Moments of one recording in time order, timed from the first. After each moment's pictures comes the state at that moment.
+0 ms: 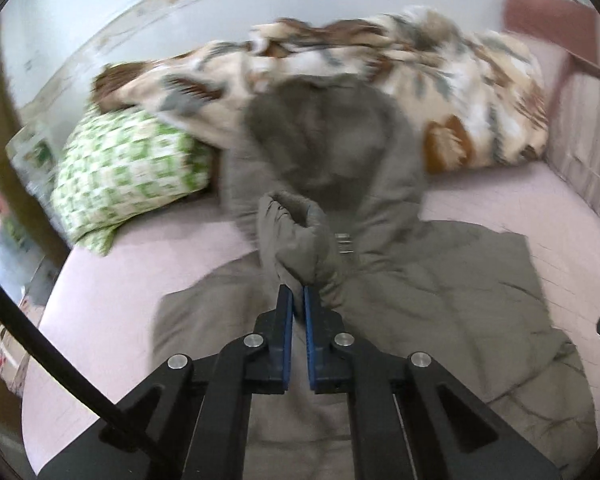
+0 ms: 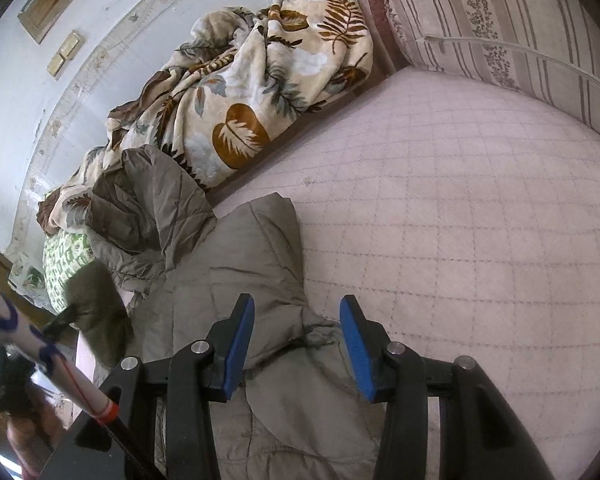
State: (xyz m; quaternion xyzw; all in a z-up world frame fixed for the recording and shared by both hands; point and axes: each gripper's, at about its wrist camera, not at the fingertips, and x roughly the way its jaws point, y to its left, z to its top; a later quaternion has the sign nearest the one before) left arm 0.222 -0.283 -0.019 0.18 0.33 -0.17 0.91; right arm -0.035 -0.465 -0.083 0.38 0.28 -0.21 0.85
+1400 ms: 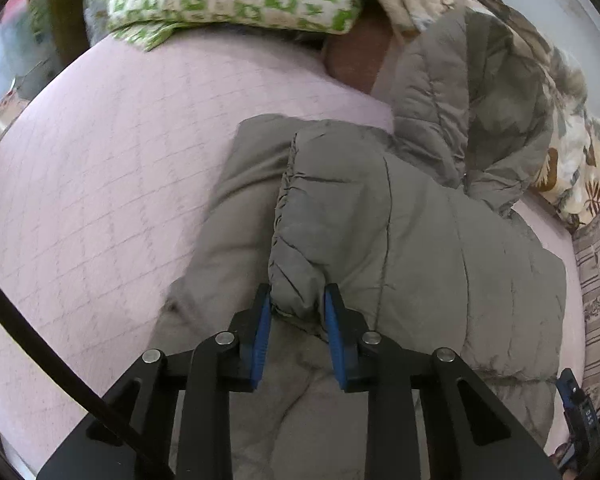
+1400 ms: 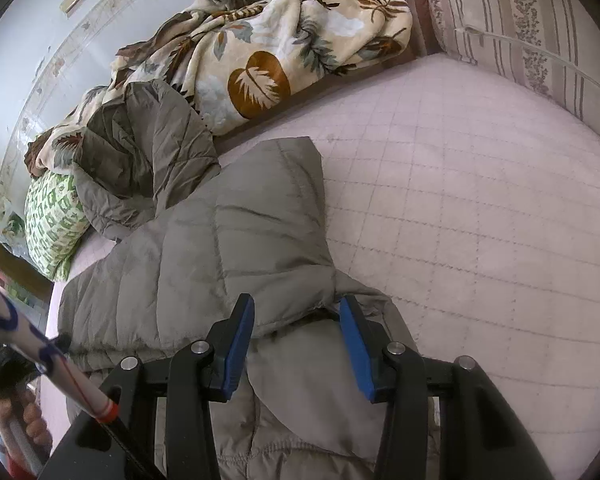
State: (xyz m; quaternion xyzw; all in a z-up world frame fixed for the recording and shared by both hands) left arm 0.275 -0.128 -0.094 -0.04 0.53 -0.11 0.84; right arm 0.005 -0.431 -0.104 0.32 0.35 -0.20 0.86
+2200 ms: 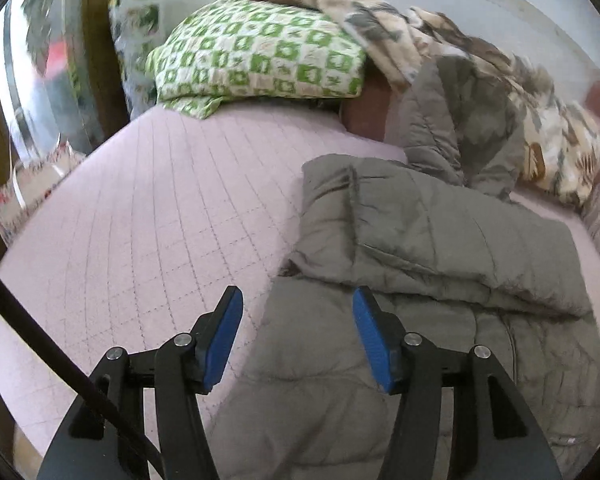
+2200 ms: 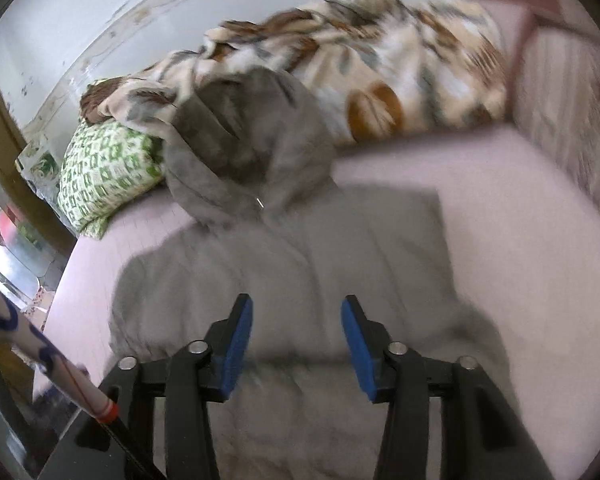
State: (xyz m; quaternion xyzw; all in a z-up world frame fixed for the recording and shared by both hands) left arm 0.190 -0.051 -0.071 0.01 0.40 -0.10 0.91; right arm 0.078 -0.319 -0.003 0.21 0.36 -0.15 0.90
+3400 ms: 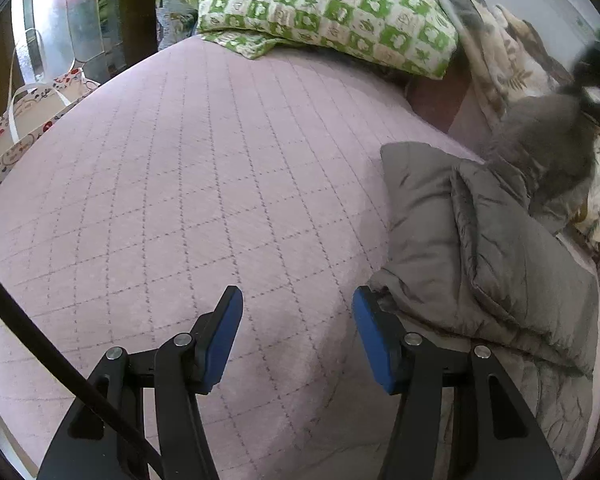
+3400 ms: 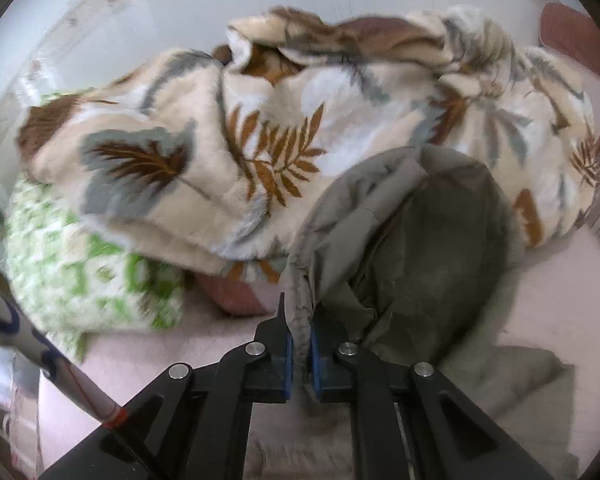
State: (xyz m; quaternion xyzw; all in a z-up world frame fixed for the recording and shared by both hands) left arm 0.261 0.001 -0.108 -0.07 0.48 -0.05 0.87; right arm 0.397 -0.302 0.051 0.20 0.36 -0.20 0.89
